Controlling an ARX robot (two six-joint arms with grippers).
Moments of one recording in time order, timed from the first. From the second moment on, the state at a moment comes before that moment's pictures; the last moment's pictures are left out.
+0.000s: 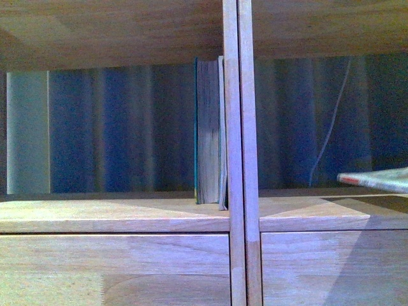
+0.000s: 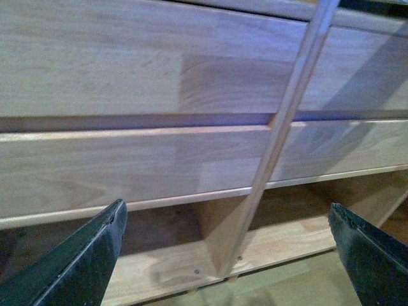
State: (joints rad) left arm 0.36 0.40 0.08 0.26 0.86 -0.07; right arm -0.33 1.20 0.69 0.63 -0.42 1.37
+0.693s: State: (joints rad) left arm 0.18 1.40 0.86 0.61 0.63 -0.51; right arm -0.43 0.99 0.72 0.98 -0.68 1.25
